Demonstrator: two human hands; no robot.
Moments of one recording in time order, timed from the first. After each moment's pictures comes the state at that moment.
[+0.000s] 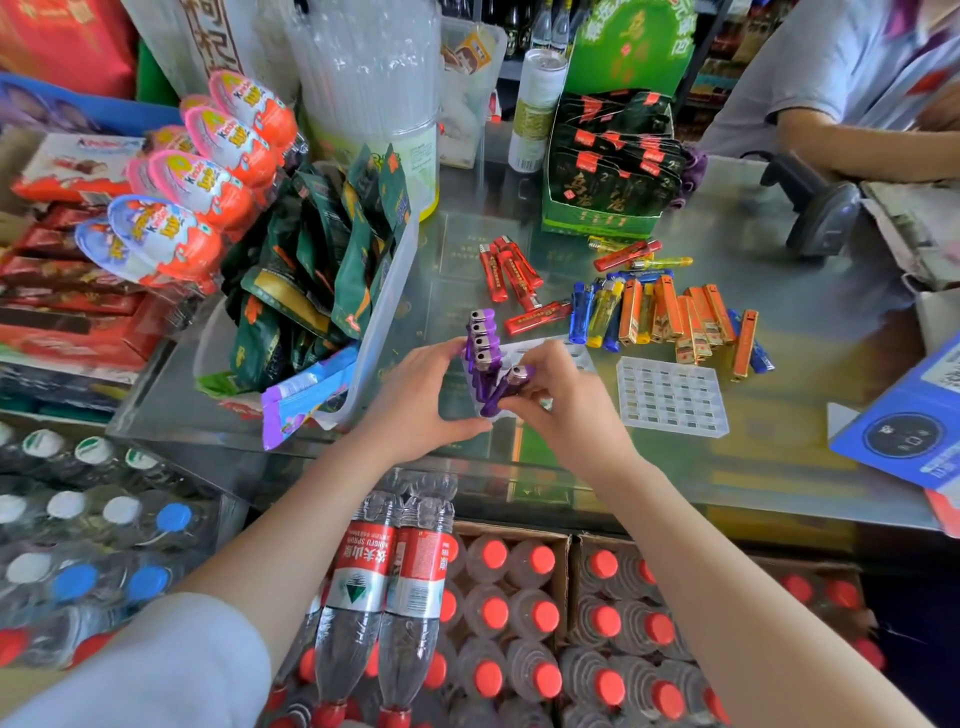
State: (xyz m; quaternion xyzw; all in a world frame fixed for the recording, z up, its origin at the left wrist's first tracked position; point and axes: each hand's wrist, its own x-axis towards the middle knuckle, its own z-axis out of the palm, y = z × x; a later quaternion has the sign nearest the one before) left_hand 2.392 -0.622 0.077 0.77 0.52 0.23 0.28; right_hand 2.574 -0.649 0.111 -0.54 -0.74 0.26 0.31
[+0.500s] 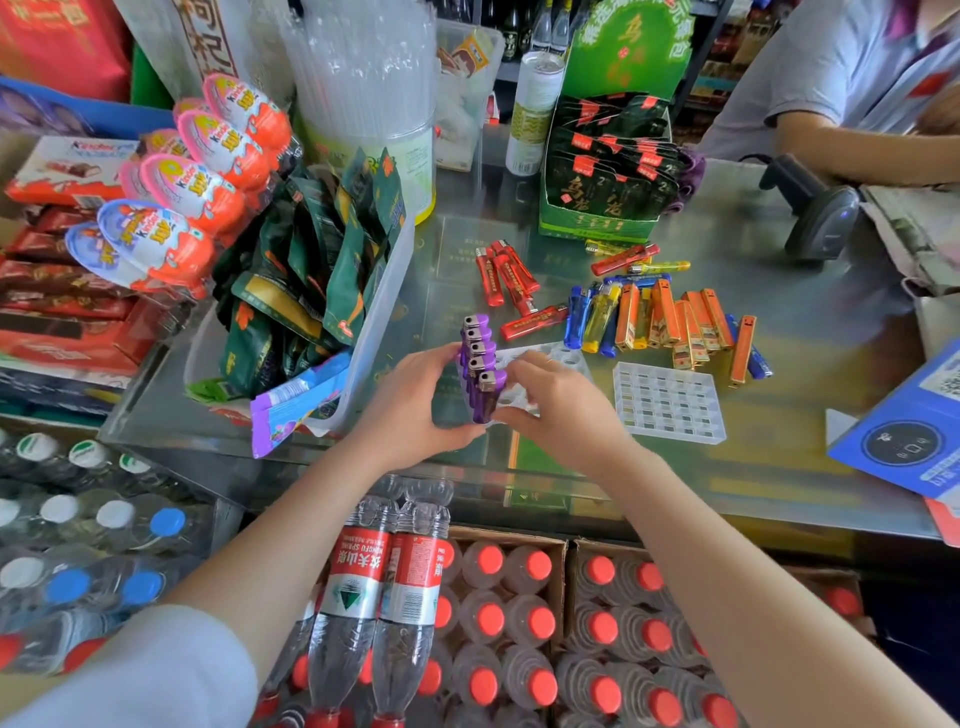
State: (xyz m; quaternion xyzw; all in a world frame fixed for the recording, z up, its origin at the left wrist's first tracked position) left_hand 2.392 -0.617 0.073 0.77 0.51 0.24 0.29; right_hand 2.579 -0.634 0.113 -0.52 -0.81 0.20 0.18
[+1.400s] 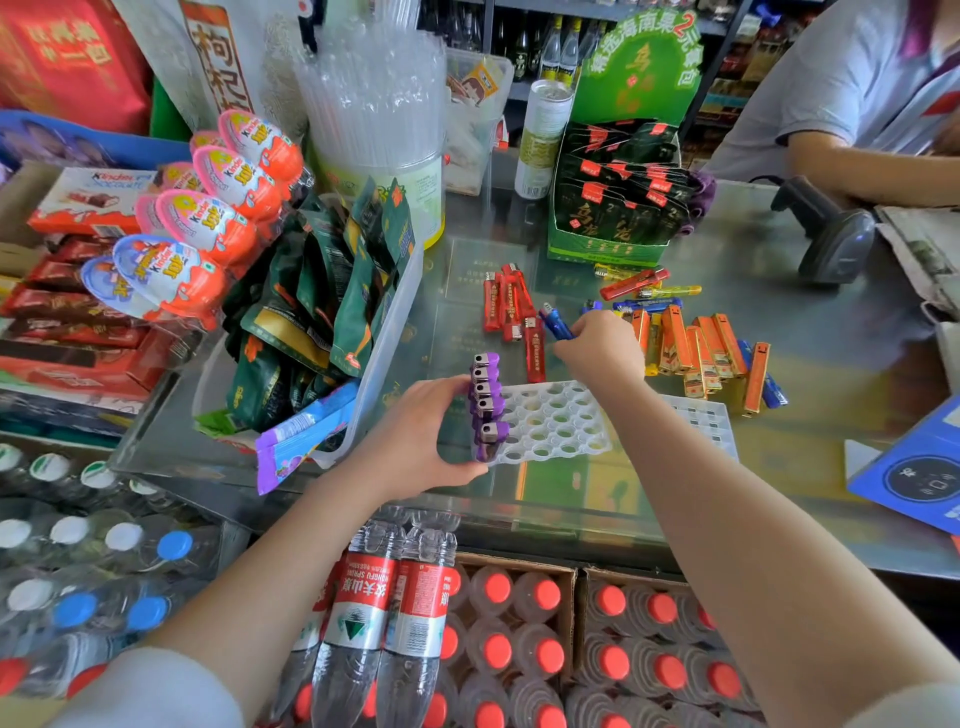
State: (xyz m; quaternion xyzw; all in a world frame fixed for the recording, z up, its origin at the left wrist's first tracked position) left_hand 2.389 -0.620 0.086 0.78 0.49 0.22 0.32; right_hand 2.593 -0.540 0.116 -0.79 -0.55 0.22 0.14
